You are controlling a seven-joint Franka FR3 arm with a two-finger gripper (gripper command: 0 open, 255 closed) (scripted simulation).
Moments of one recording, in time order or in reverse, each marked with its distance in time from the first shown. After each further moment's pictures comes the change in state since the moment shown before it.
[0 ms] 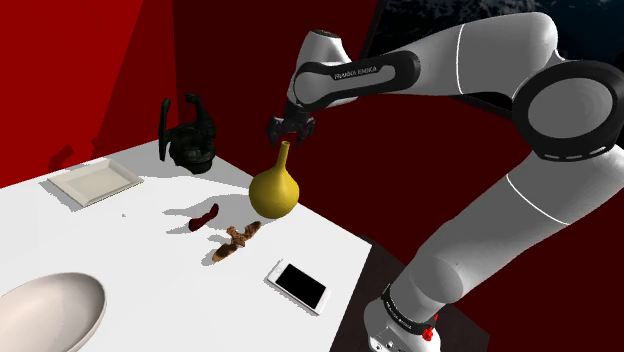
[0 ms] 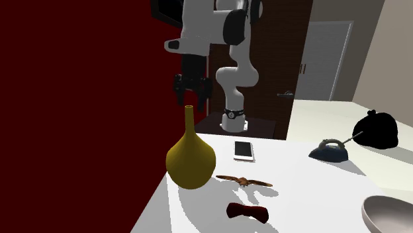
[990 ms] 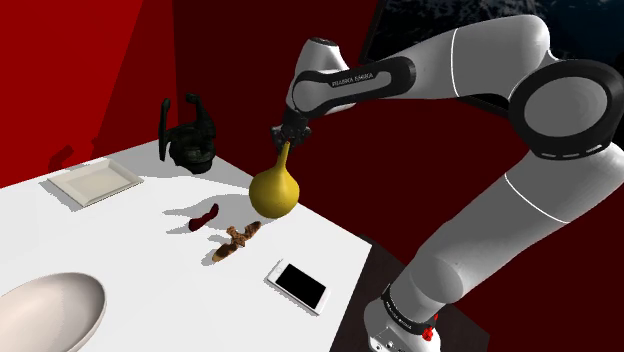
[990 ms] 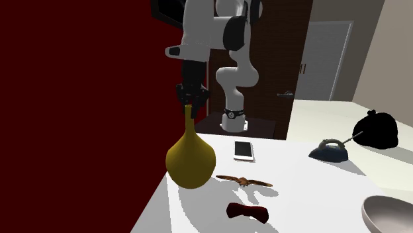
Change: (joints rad) arm 0.000 0.013 0.001 -0.030 -0.003 0.043 0.005
